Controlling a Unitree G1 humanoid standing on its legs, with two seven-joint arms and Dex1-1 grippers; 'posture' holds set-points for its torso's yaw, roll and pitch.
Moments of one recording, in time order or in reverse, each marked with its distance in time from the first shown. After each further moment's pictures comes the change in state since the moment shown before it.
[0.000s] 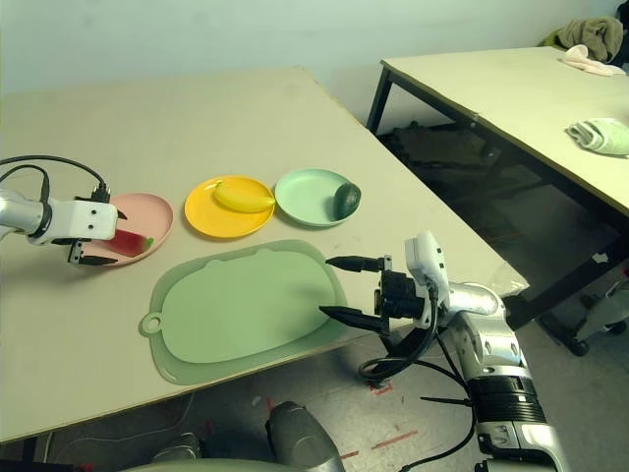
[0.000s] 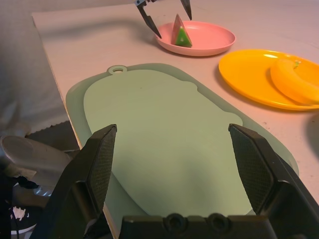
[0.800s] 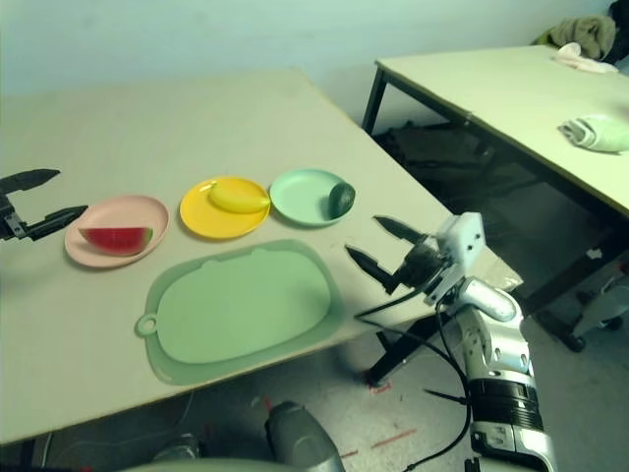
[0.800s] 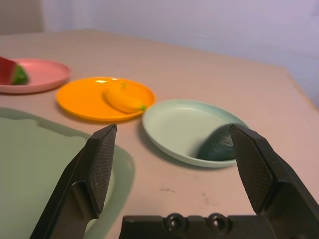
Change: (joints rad) left arm 0.793 -0.128 0.852 -0.946 -0.854 0.815 0.135; right arm 0.028 0.116 -0.211 0.036 -0.073 -0.125 -0.522
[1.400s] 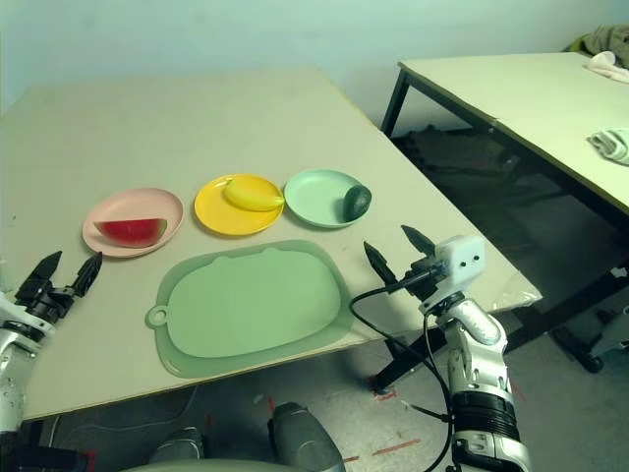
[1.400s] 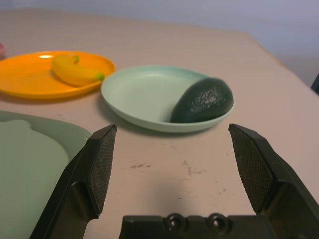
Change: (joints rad) left arm 0.302 -0.372 -0.028 -0.326 0.050 0.054 0.475; right arm -0.015 0.072 -0.005 0.227 -0.075 -0.167 -0.179
